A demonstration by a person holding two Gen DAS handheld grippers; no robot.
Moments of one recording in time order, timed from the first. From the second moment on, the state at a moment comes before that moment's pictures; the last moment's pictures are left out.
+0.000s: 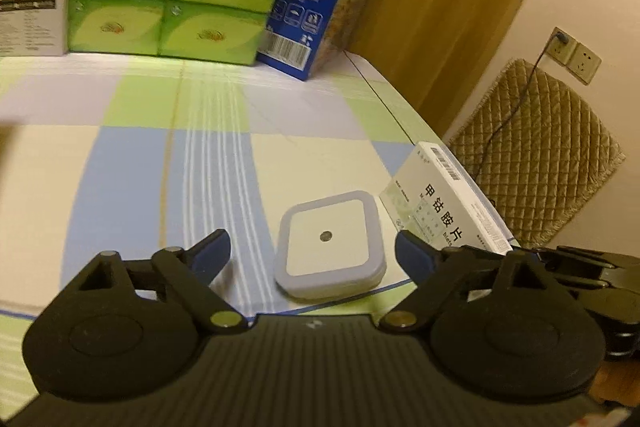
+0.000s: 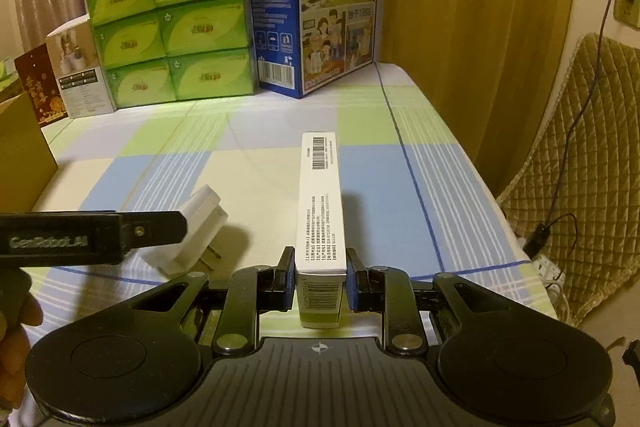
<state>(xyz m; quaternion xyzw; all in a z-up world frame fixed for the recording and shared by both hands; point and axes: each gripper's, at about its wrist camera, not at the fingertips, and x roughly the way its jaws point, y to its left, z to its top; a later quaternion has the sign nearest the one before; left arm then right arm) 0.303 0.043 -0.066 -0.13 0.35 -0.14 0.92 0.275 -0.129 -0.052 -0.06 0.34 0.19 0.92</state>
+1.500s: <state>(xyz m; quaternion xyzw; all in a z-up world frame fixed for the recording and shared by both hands) 0.201 0.037 -0.045 -0.01 0.39 -0.11 0.91 0.209 -0.154 -0.029 -0.05 0.42 0.21 0.88</state>
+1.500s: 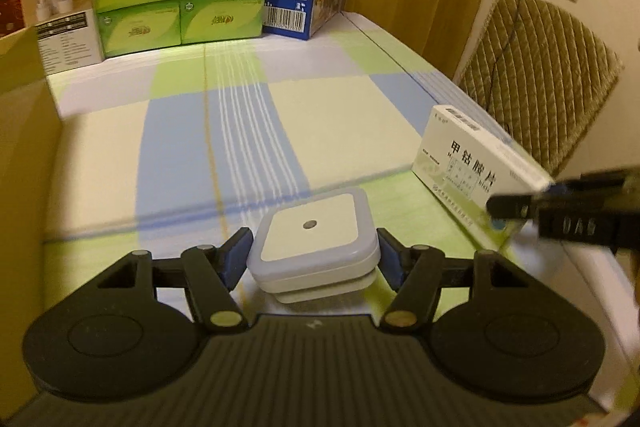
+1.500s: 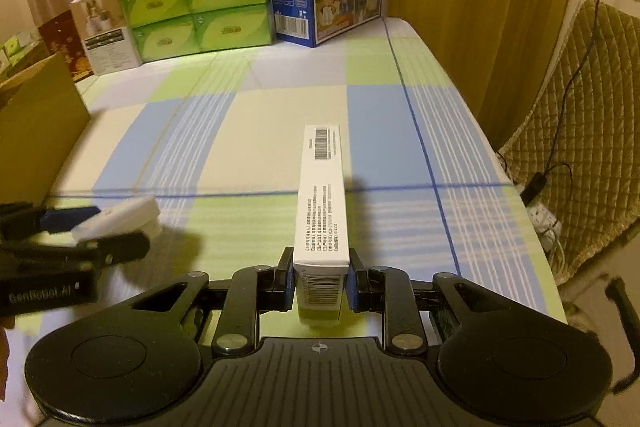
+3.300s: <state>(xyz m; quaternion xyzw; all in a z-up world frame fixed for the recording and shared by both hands) 0.128 0.038 0.016 -0.01 0.35 -0.07 0.93 0.130 -0.137 0.021 -0.04 0.37 0.23 0.90</state>
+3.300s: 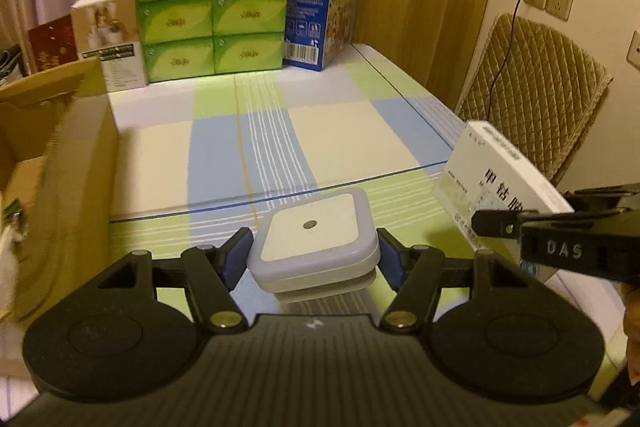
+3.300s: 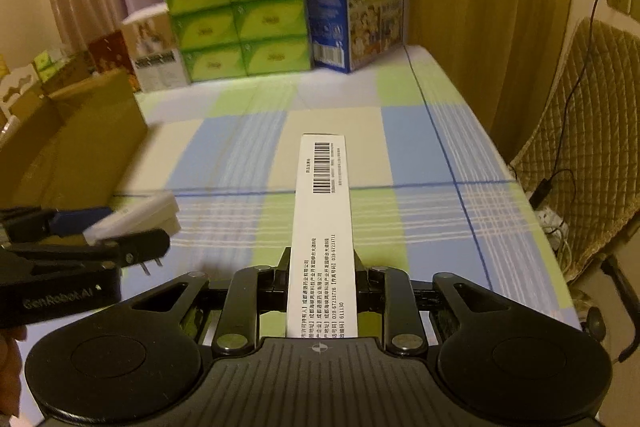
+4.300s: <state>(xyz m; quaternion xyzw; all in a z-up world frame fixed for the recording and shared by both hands) -0.040 0.099 0.109 -0.02 0.31 0.04 0.95 -0.016 -0.095 0.100 -0.05 0.31 0.34 0.89</state>
